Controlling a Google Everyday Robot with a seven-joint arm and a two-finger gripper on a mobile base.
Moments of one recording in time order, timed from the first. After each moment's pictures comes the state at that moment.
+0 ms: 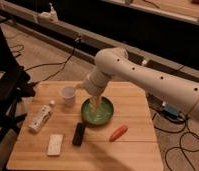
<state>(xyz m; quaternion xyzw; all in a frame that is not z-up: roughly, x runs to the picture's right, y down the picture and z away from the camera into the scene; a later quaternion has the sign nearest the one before) -0.059 0.049 0.671 -0.22 -0.33 -0.27 0.88</state>
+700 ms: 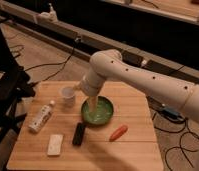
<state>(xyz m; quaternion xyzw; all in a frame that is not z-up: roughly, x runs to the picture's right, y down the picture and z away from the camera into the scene) -0.092 0.058 0.700 -0.22 -0.34 -0.30 0.86</state>
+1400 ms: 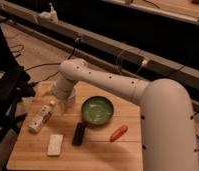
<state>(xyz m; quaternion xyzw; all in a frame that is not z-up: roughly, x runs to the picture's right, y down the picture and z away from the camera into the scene) -0.250 0.079 0.766 -0.21 -0.44 -0.32 0.81</state>
